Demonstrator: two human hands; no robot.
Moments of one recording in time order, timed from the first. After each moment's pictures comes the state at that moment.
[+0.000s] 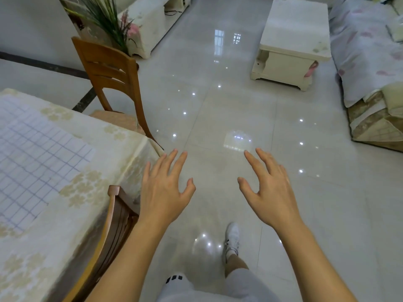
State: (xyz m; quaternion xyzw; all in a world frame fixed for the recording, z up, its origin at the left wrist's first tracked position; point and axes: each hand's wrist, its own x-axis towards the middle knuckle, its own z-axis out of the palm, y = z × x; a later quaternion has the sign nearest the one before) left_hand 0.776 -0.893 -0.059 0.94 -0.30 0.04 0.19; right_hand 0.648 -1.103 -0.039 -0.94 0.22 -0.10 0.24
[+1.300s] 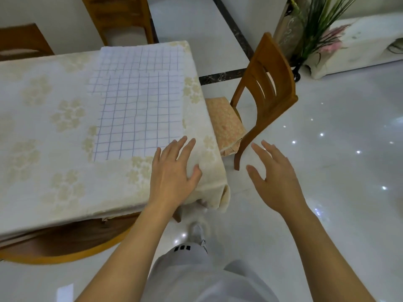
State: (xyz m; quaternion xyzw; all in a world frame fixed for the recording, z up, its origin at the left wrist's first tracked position) left_hand 0.990 -0.843 -0.069 0.96 0.17 0.10 0.19; right_hand 1.095 -1.064 -0.056 -0.95 -0.21 0.07 0.20
